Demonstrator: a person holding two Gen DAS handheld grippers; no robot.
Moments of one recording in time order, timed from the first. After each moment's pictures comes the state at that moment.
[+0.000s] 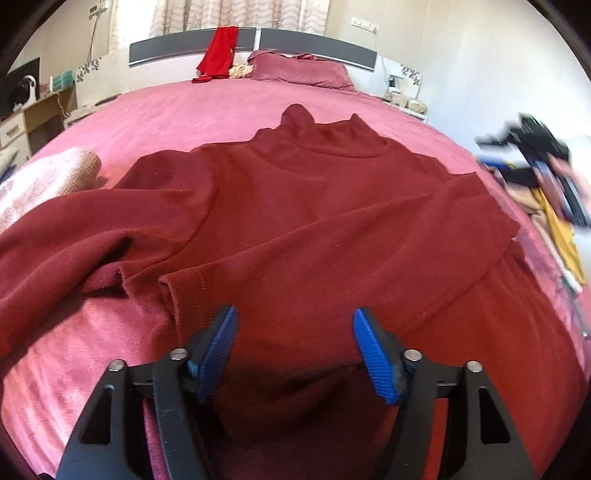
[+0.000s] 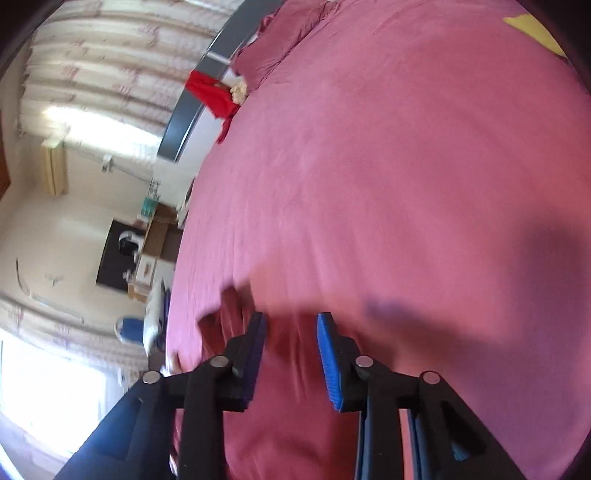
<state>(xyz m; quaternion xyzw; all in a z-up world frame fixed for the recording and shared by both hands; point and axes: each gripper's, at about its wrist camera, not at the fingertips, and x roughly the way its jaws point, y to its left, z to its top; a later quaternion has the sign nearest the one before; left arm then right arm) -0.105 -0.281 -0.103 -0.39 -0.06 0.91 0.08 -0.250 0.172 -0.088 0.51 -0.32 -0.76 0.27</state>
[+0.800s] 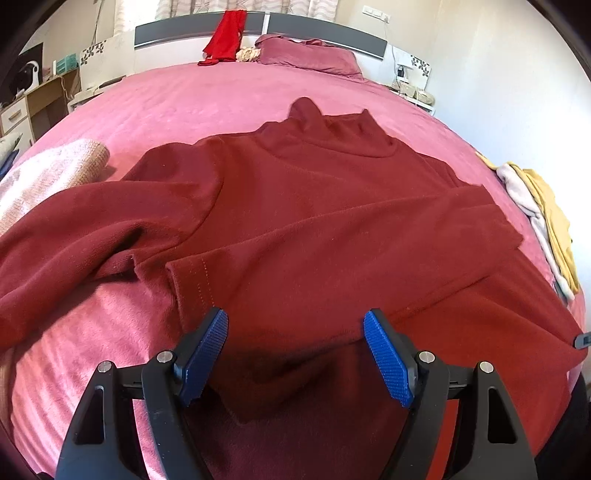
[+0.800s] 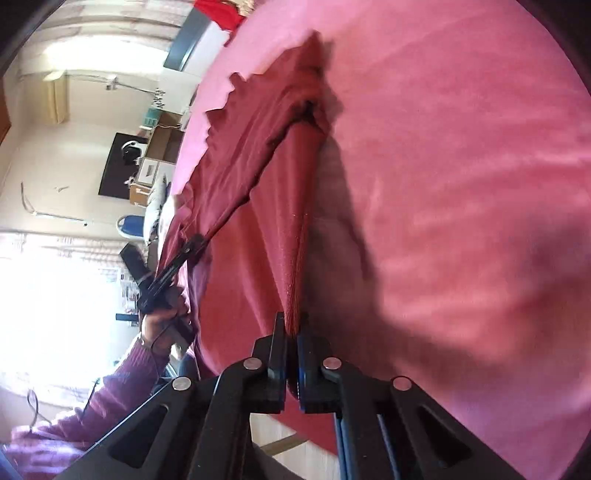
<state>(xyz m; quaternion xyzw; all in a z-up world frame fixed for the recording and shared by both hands) -0.107 -0.281 -0.096 -0.44 -0.07 0.90 0.06 0.016 0.209 -0.121 0.61 -0.27 -0.68 0.31</state>
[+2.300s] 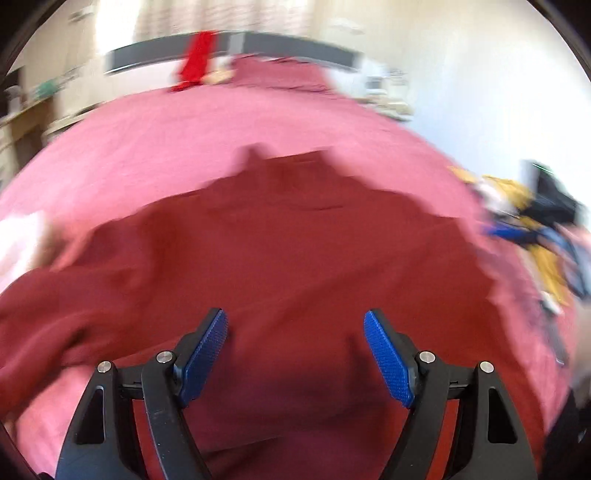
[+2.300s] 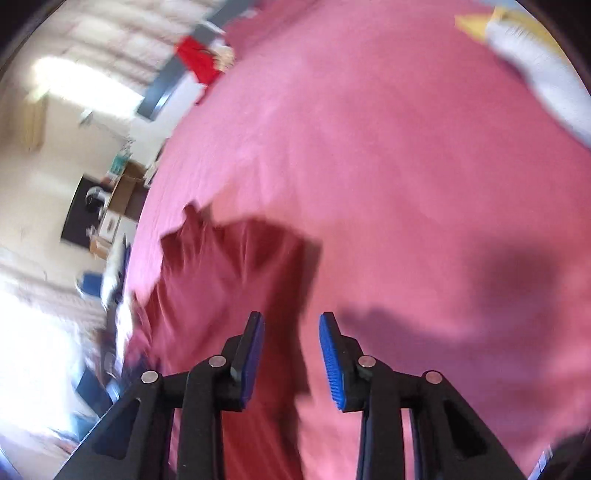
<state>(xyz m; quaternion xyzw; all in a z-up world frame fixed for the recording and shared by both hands) -0.141 -0.219 -0.055 -0.38 -0.04 0.91 0.14 -0.233 0.205 -0.092 0.56 -0.27 -0.75 0.22</state>
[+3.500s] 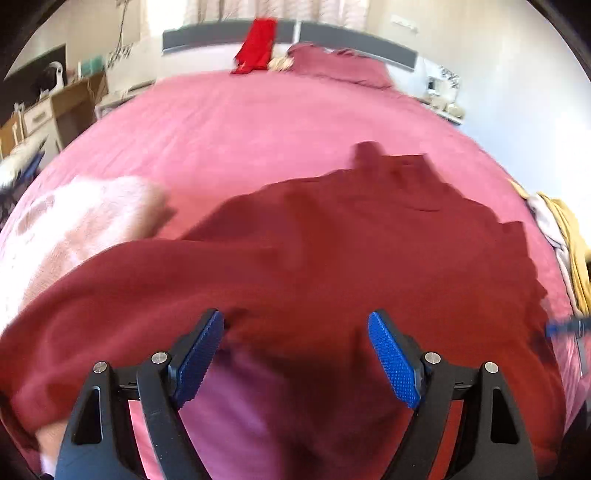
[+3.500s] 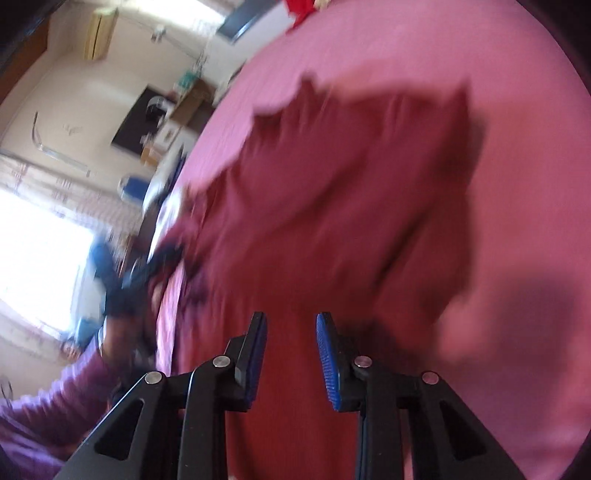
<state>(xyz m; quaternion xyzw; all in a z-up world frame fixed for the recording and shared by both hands) -0.110 -0.348 -0.050 -0.43 -0.07 0.90 0.01 -0.080 0.080 -0.125 0.58 -0.16 -0.70 0.40</state>
